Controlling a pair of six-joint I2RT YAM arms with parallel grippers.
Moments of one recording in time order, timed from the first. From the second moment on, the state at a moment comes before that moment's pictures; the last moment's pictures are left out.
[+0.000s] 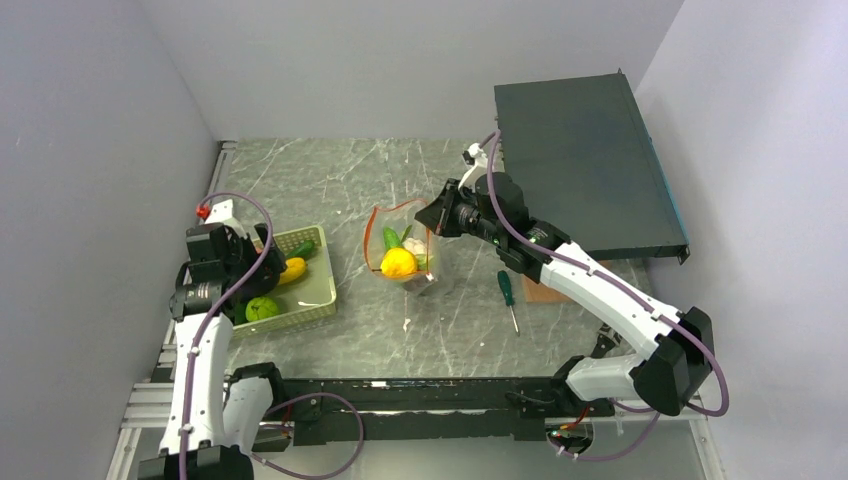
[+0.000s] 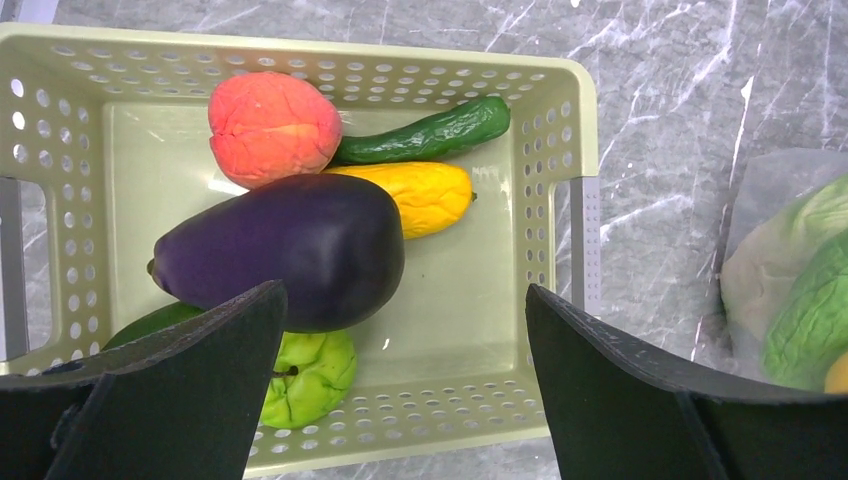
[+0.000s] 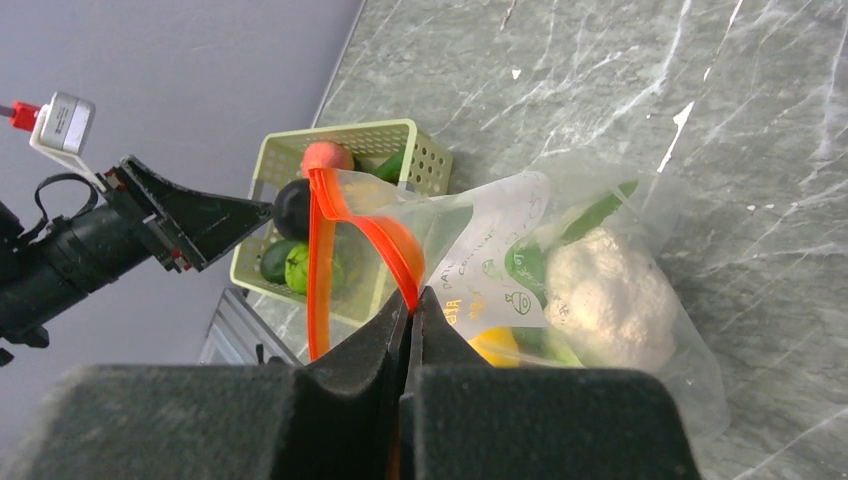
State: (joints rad) left arm 0.18 0.78 0.76 -0.63 0.11 -0.22; right arm 0.71 1.29 1.11 -0.15 -0.09 0.69
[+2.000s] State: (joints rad) left arm 0.44 0.96 0.67 -0.81 -0.37 -0.88; right arm 0.71 1.35 1.23 -0.29 -0.19 0.58
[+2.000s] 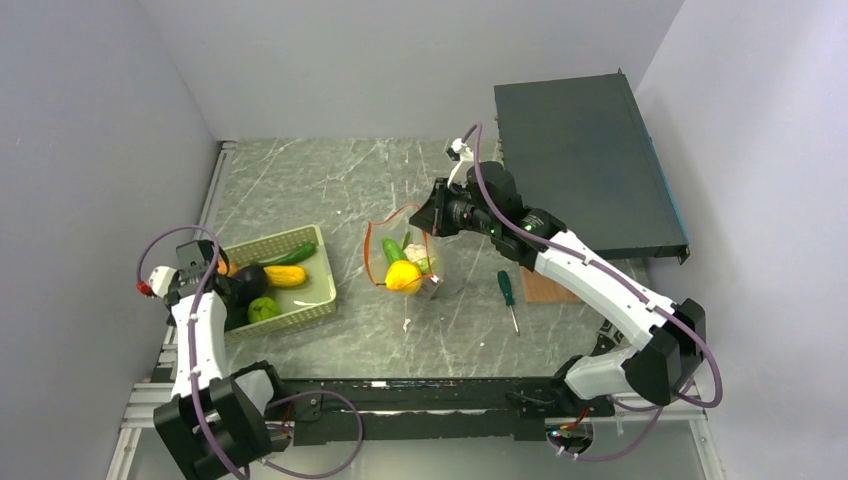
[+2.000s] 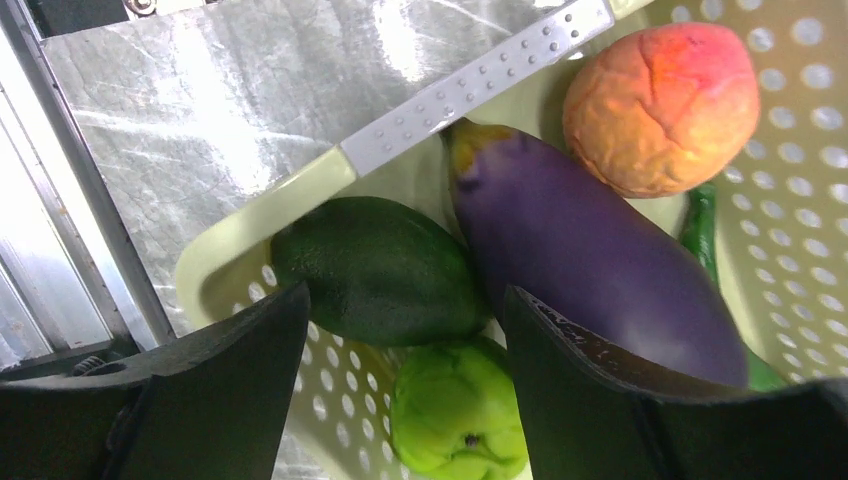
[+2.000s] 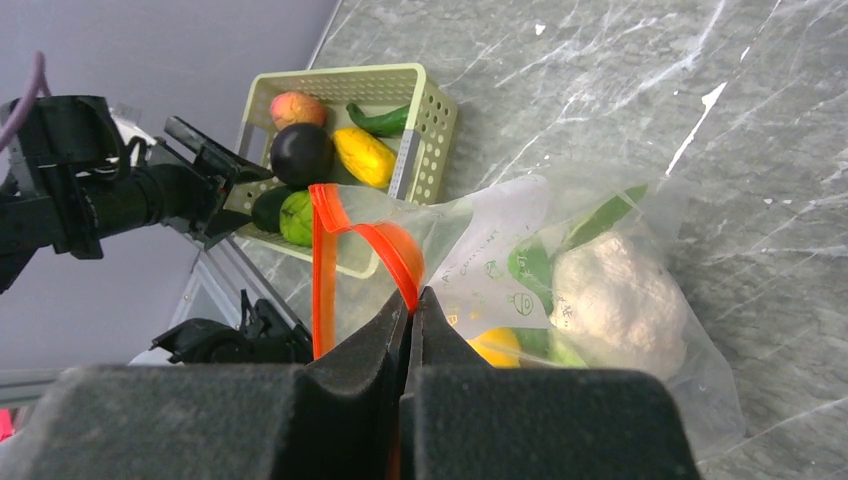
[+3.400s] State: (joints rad) left arm 0.44 0.77 0.73 -0.74 0.04 -0.74; right arm 0.71 1.39 1.26 -0.28 -0.21 0.57
